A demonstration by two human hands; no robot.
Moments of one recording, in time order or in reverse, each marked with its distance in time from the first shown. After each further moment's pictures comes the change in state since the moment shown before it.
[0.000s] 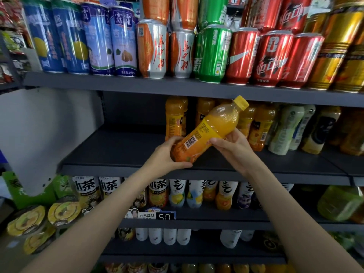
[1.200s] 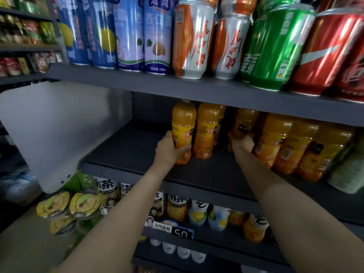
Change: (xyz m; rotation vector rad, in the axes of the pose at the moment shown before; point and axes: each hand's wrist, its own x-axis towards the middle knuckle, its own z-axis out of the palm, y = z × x) left_hand 0.066 -0.075 -0.027 0.119 0.453 -0.411; right_hand 0.218 0.129 -0.037 -0.604 0.642 0.216
